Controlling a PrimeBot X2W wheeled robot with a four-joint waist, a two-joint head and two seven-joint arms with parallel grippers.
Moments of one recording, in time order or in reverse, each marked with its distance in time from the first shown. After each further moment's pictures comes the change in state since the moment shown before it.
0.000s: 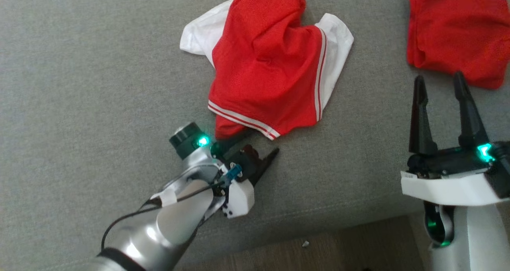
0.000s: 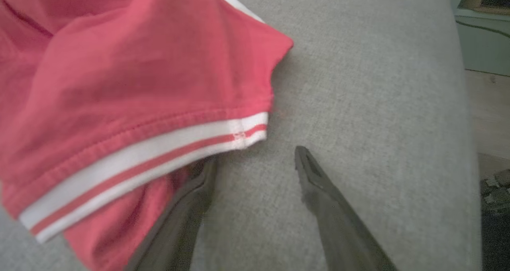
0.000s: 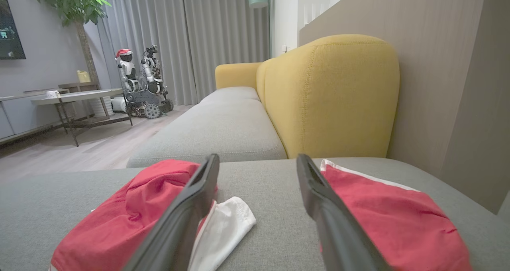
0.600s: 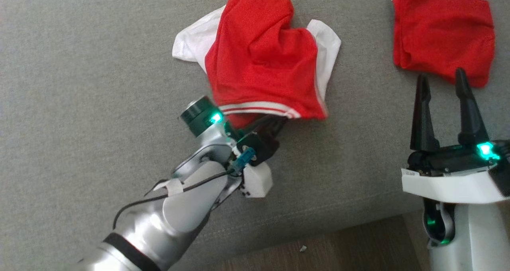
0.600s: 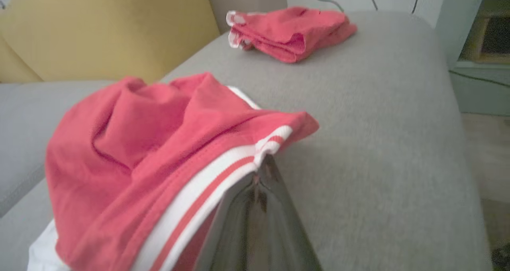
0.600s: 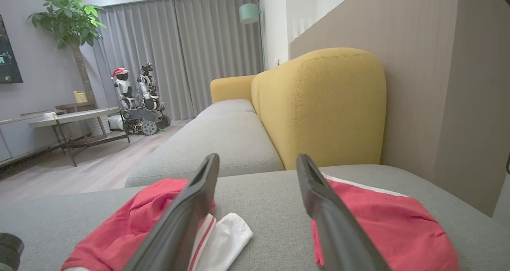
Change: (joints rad) left arm -0.060 -0.012 -0.005 -0.130 -0.034 0.039 0.003; right arm -0.012 0.000 0.005 0.005 0.057 0.000 0.000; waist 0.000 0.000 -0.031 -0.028
